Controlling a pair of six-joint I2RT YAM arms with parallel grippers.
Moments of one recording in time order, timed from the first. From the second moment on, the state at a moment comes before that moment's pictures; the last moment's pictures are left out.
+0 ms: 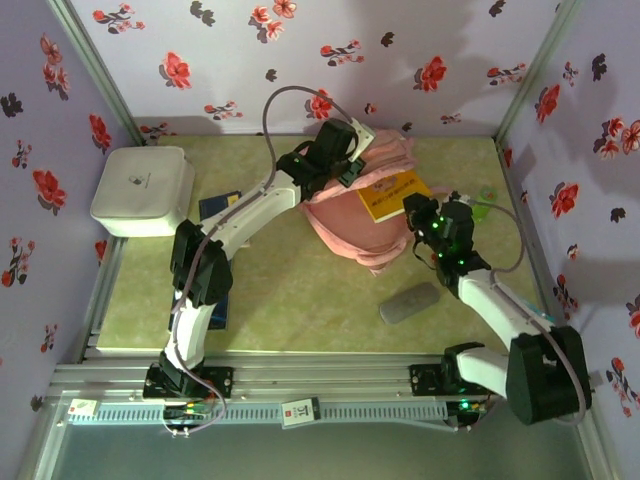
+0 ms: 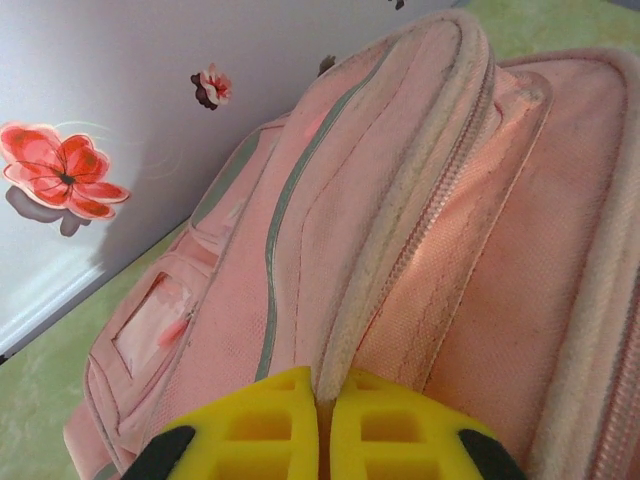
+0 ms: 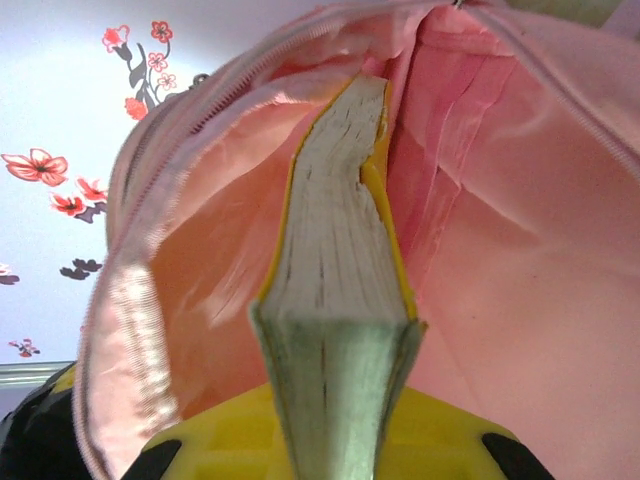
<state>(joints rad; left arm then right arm) -0.78 2.08 2.04 -0.53 -0.18 0.15 0.24 1.17 0.57 0.36 -0.17 1.33</state>
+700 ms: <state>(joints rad) -0.78 2.08 2.08 -0.59 -0.18 0.09 0.34 1.91 0.81 0.82 -0.06 1.45</state>
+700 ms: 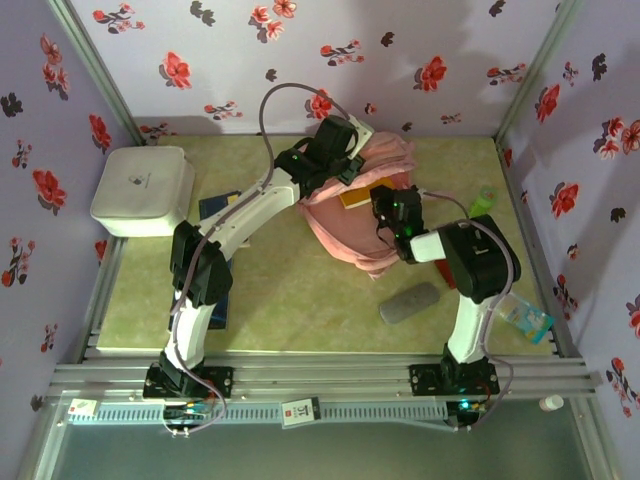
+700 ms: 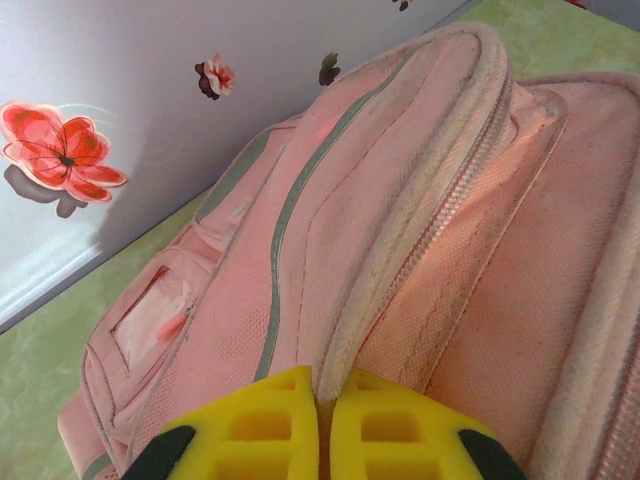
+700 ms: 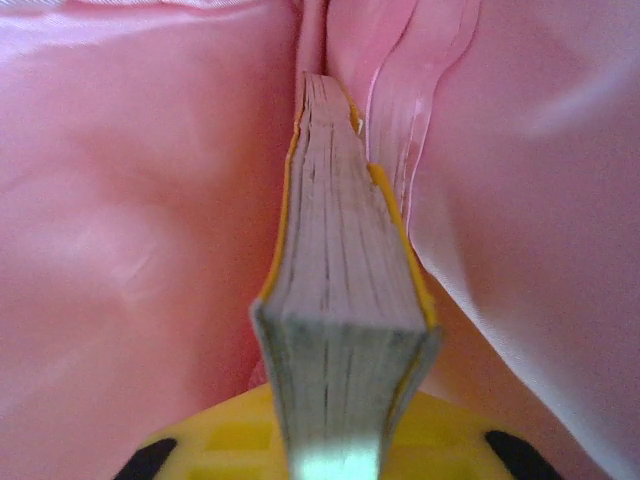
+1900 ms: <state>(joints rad) -0.74 1.99 1.76 -0.53 0.01 -0.23 0.35 0.94 0.76 -0.27 0.25 1.03</state>
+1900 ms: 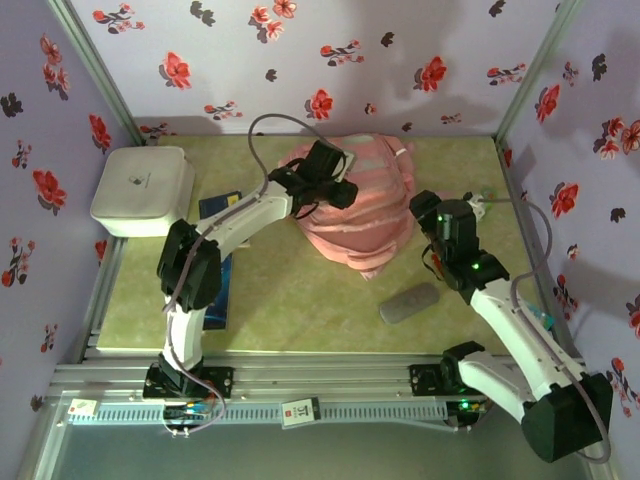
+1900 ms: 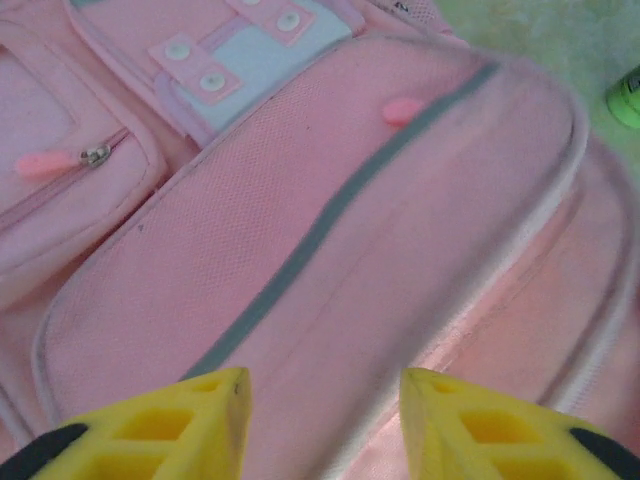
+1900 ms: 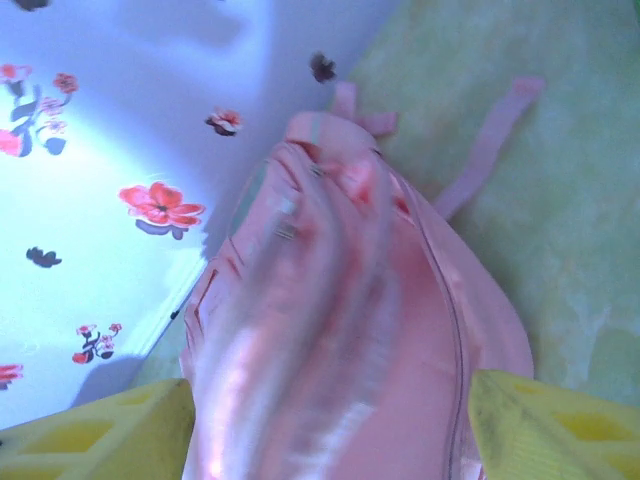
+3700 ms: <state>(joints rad) -0.58 1.61 0.92 -0.39 0.20 -0.85 0.54 1.41 0.97 -0.14 0.04 0.87</state>
